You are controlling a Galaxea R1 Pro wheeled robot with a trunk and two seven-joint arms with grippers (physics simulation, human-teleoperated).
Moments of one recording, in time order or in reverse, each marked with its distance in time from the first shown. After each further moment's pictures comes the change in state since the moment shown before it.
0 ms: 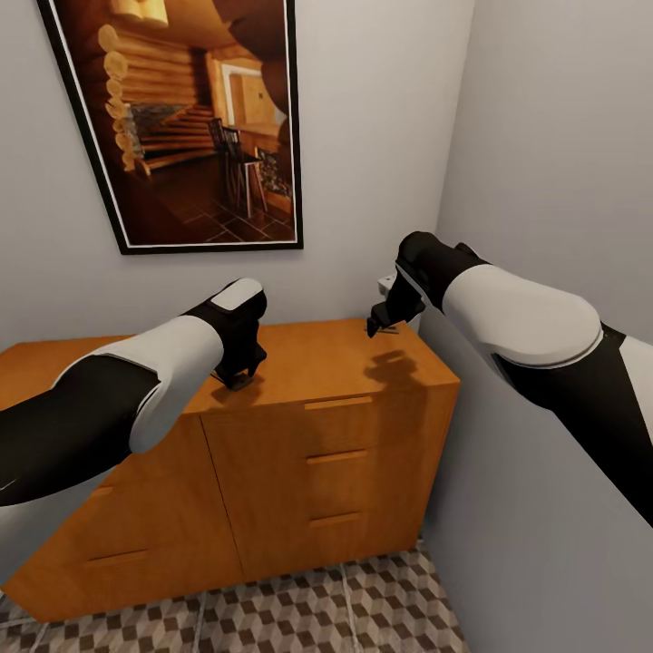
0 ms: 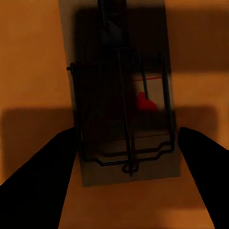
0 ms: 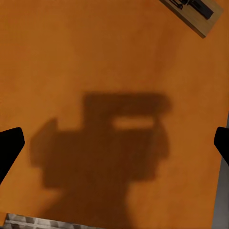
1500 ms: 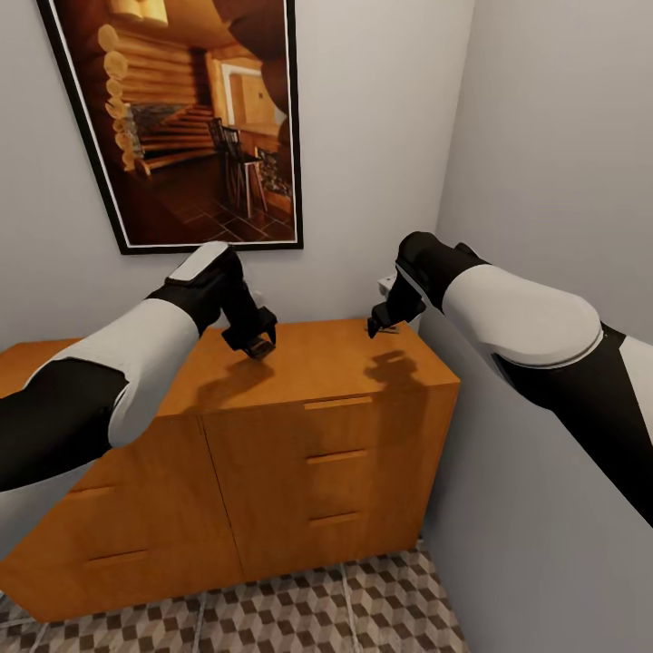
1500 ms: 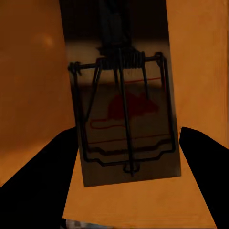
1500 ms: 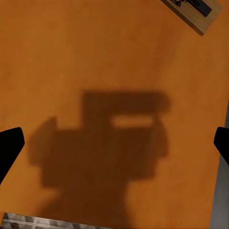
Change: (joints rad) left arm 0.001 0.086 0.036 -0.260 0.326 0.169 0.016; right arm 0.000 0.000 0.002 -0.001 0.000 0.006 -0.006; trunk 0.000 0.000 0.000
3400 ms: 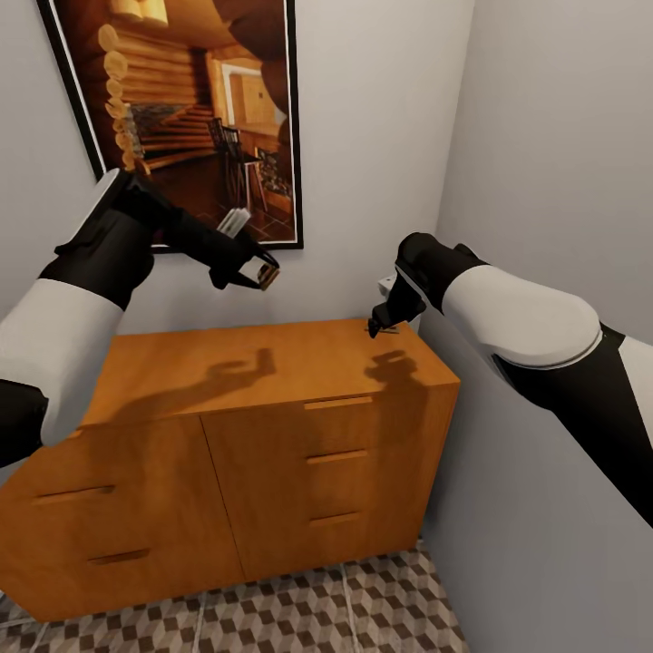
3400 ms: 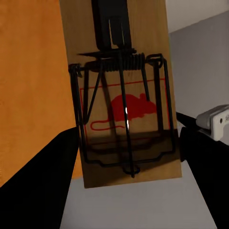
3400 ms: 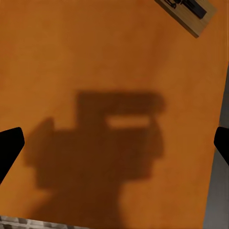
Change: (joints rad) left arm 0.001 0.237 -0.095 -0.499 0.586 0.179 -0.018; right arm 0.002 0.000 0.010 -0.003 0.007 -0.011 -0.007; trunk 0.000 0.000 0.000
